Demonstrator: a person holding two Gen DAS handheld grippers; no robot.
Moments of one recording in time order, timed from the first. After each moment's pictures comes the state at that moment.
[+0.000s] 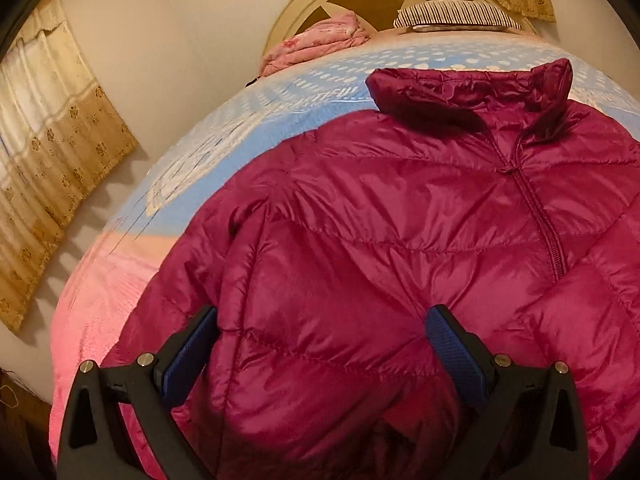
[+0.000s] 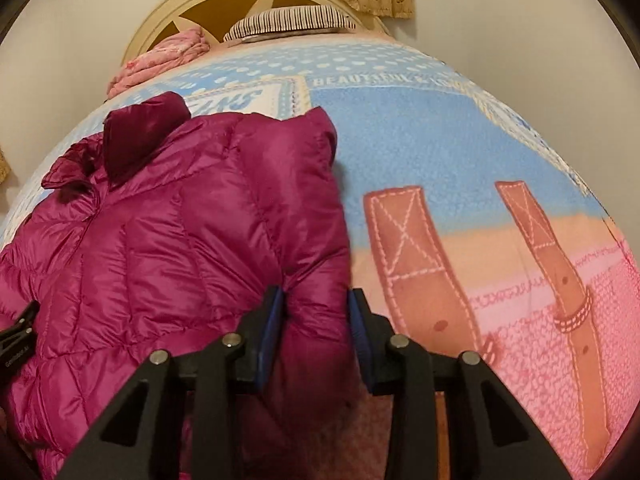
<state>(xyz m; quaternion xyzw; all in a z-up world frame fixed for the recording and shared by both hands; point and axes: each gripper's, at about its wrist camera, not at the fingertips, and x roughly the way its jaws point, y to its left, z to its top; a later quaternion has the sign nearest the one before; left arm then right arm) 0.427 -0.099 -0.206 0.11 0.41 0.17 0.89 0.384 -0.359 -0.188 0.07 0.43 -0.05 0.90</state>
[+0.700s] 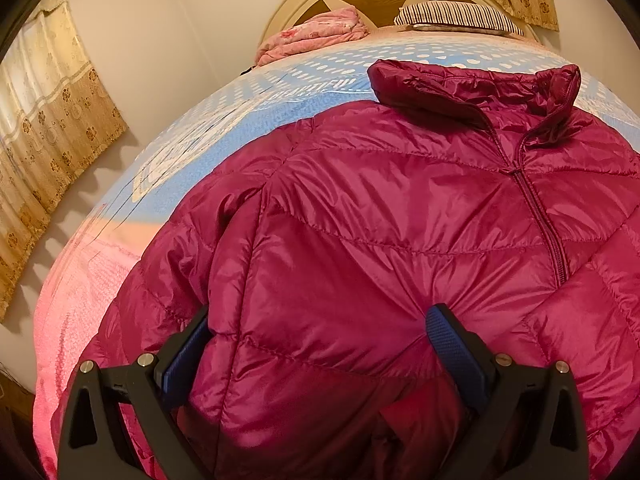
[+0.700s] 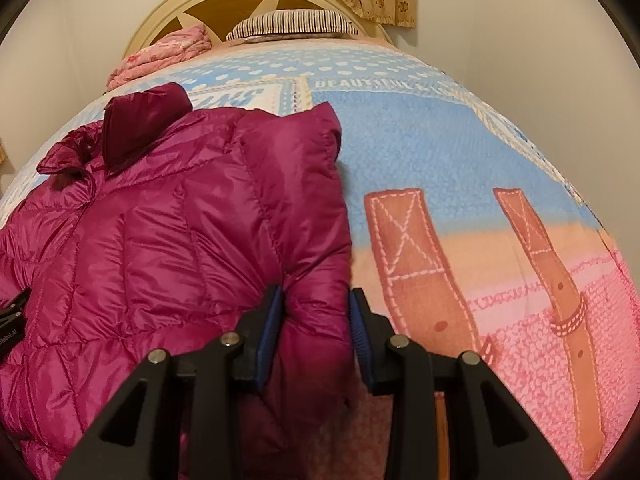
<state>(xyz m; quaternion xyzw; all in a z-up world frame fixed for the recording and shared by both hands) 0.431 -0.090 -0.210 0.08 0.42 0.16 0.89 0.379 -0.350 -0.193 0.04 0.42 -0.05 0.90</state>
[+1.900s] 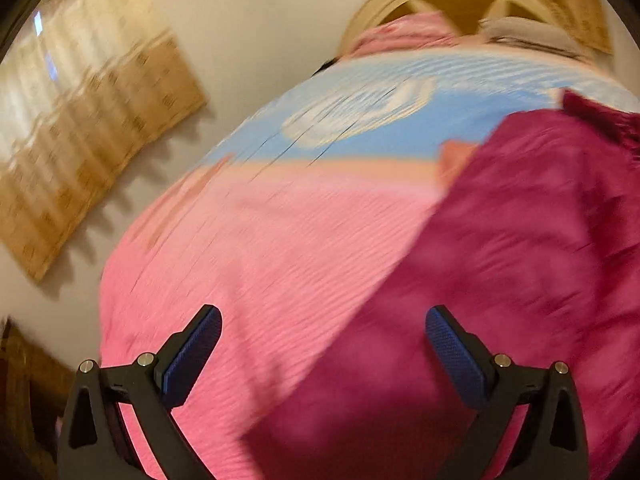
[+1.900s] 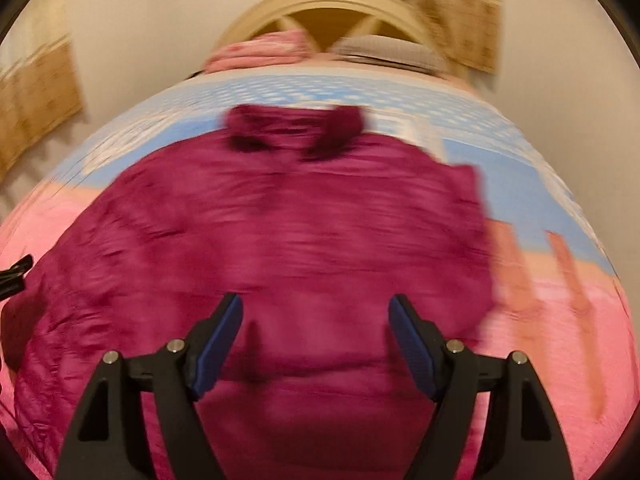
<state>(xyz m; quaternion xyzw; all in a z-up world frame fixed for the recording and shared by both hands) 0.289 0.147 -0.165 0.06 0.41 0.26 0.87 0.297 -0.208 -0.137 -0.03 0.39 0.09 0.92</state>
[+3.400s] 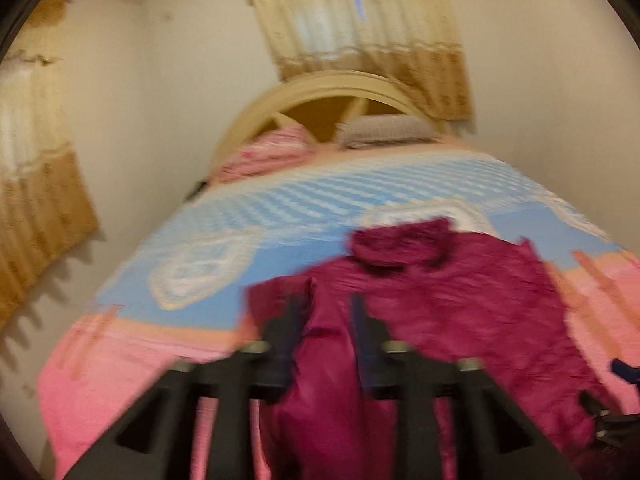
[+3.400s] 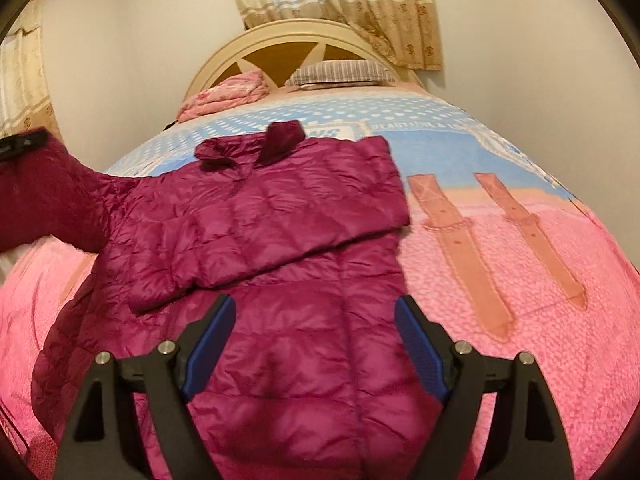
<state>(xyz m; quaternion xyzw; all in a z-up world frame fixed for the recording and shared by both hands) 0.281 -0.060 -0.029 0.09 0.26 -0.02 0.96 0.195 -0.285 -0.145 0.07 0.34 0.01 0.94</state>
